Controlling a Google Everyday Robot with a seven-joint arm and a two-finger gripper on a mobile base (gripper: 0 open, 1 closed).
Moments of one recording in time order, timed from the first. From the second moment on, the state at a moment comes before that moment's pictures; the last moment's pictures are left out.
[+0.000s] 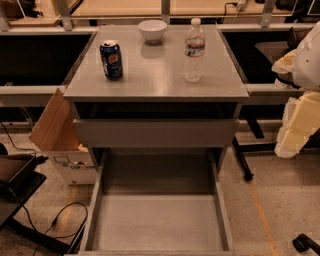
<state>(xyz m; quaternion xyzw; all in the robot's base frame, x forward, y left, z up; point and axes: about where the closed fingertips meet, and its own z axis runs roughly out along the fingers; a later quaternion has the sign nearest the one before) 0.438 -0.217 0.976 -0.60 0.78 -0.03 0.16</state>
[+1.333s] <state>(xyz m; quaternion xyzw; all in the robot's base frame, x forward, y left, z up) 0.569 -0.199 0.971 -0.55 0.76 0.05 0.34</state>
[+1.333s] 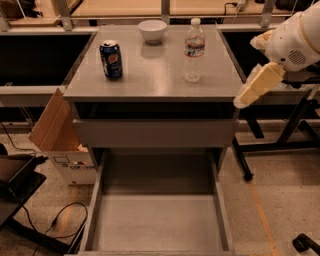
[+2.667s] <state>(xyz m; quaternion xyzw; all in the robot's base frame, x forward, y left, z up) 0.642 -0.178 0.970 -0.50 0.73 0.09 0.45</state>
